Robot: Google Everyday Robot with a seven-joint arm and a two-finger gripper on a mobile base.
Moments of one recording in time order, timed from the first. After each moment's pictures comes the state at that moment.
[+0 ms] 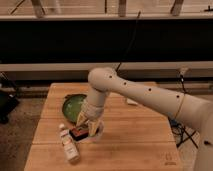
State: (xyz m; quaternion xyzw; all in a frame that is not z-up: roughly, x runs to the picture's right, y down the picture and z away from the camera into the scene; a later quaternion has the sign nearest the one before) arm -0.088 0.182 0.646 -0.40 -0.39 -0.30 0.78
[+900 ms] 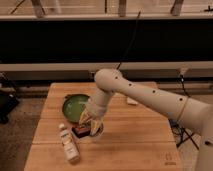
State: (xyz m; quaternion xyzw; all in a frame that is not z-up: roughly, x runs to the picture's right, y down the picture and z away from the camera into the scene) arm -0.078 0.180 0.664 -0.39 -0.40 -0.28 0.78
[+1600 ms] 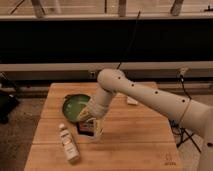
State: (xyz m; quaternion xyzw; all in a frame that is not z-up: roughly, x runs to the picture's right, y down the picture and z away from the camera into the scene) arm -0.073 0.176 0.667 -0.38 -0.41 -0.26 0.79
